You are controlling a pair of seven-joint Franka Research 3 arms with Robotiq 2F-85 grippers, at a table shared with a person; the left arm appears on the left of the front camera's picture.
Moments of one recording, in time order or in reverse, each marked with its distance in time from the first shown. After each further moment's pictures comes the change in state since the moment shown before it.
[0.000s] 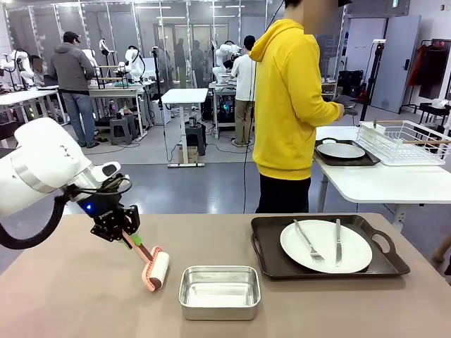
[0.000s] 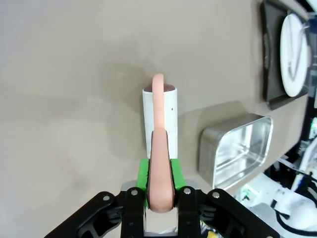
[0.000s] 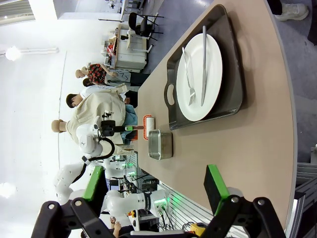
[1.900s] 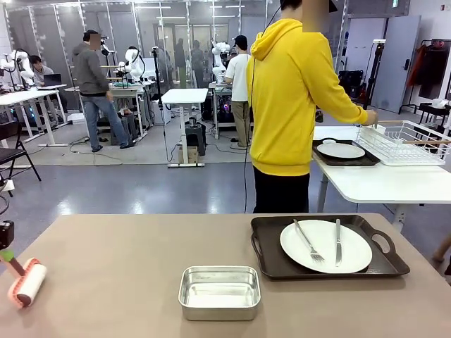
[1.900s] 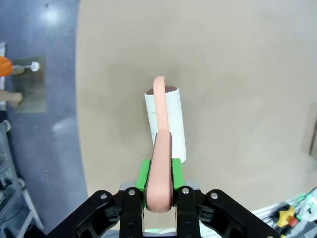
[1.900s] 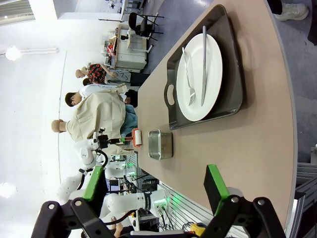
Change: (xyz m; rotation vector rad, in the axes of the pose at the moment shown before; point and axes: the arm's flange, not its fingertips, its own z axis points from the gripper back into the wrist) left arm -0.089 0.180 0.136 0.364 -0.100 0.071; right arm 0.000 0.000 0.000 0.000 0.000 0.000
